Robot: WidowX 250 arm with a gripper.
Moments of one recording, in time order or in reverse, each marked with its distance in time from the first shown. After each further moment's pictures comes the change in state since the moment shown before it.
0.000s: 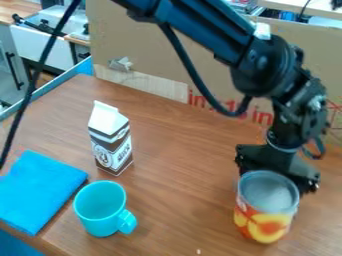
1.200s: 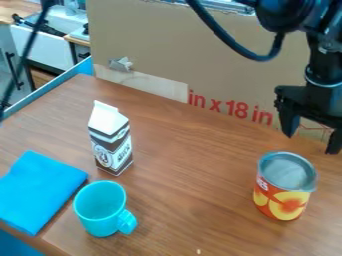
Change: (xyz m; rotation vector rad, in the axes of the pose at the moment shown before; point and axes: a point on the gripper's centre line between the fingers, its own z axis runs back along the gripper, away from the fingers) arm 0.062 -0.018 0.059 -0.091 -0.130 -0.145
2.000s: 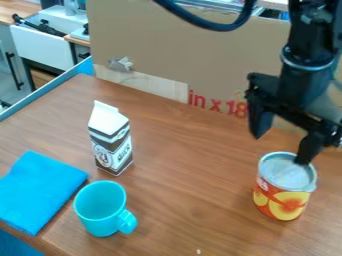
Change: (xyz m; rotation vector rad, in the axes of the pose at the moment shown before) arm -0.057 0.006 0.063 0.031 0.121 -0.135
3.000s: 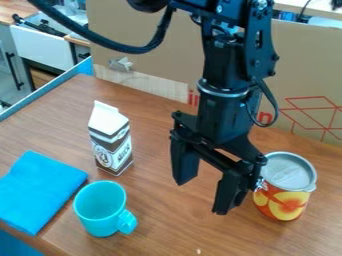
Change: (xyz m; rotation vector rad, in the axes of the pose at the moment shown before) arm -0.097 0.022 0.000 -0.109 0.336 -0.021
